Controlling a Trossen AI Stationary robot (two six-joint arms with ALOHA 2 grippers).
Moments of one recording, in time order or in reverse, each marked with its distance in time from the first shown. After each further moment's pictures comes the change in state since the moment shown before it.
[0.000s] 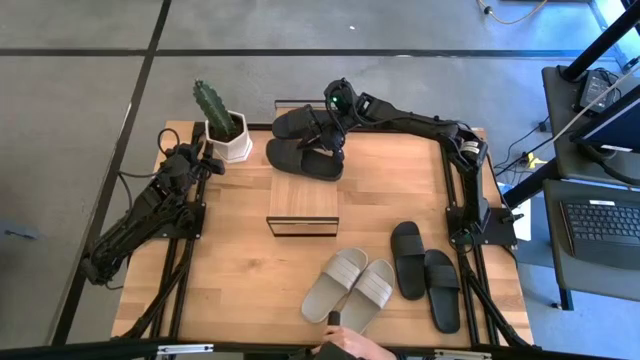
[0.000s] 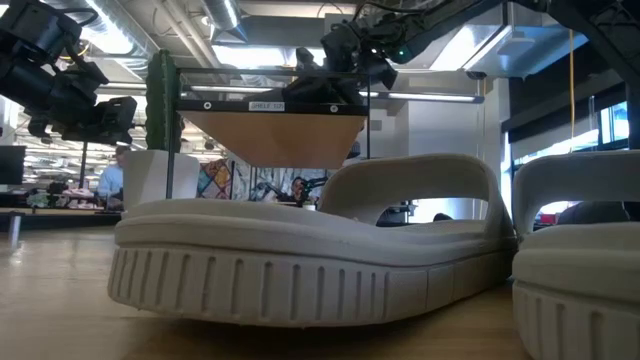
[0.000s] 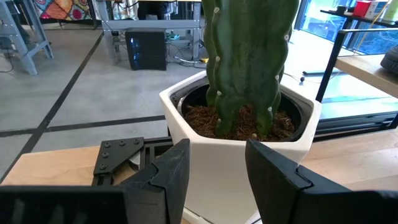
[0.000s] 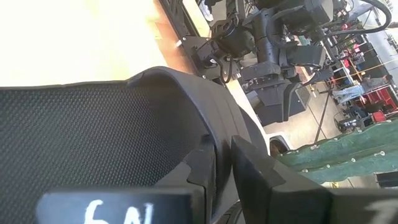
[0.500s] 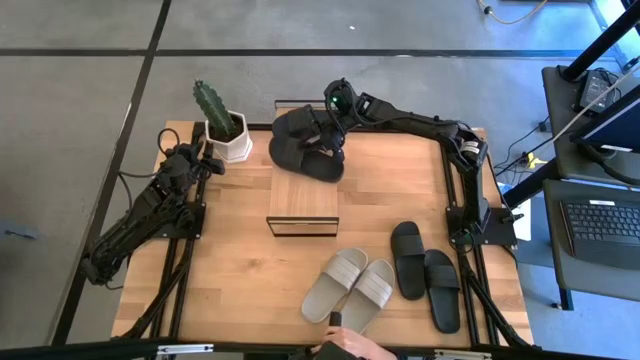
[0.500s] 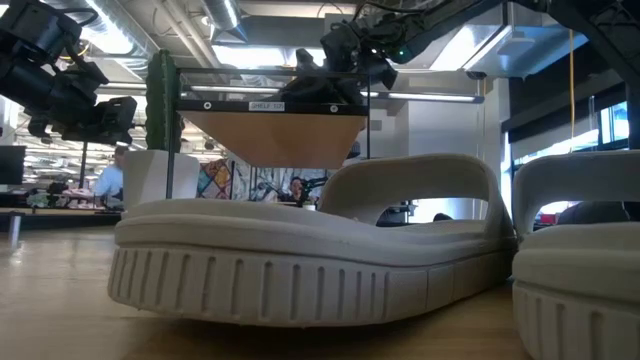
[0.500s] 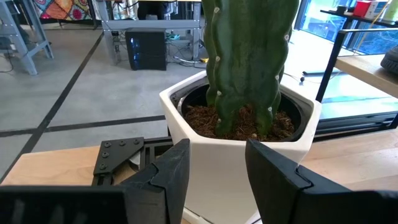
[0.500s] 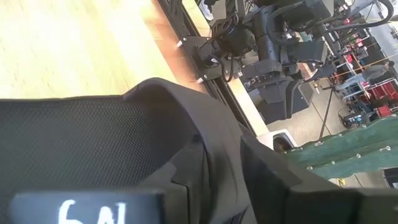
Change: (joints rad) left arm 0.000 0.000 0.000 0.000 0.000 0.000; right arm 0.000 0.000 0.000 -0.005 0.000 0.029
